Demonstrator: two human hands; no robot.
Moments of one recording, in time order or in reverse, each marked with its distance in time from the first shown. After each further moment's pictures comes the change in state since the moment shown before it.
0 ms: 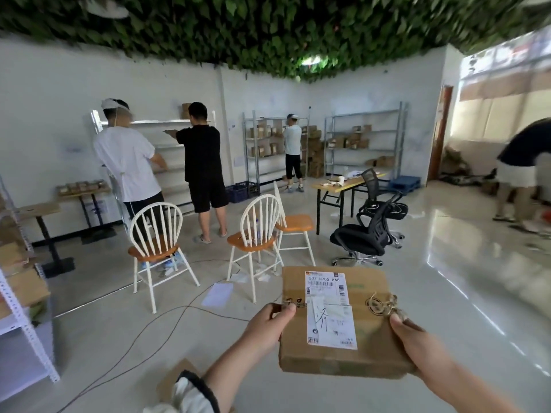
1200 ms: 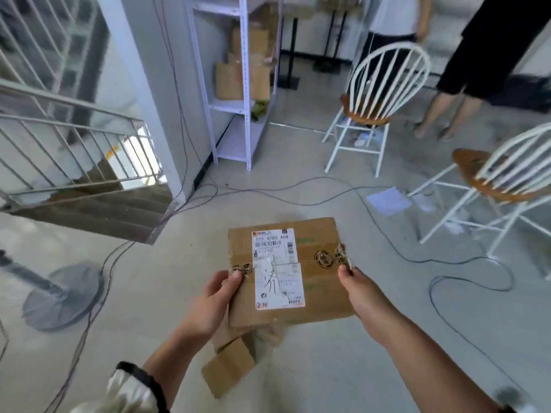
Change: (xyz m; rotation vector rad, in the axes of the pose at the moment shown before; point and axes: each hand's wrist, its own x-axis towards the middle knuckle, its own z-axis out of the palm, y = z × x) left_hand 0.011 -0.343 -0.153 -0.584 0.917 -0.449; right_hand 0.140 0.063 0.480 -0.720 -0.997 -0.120
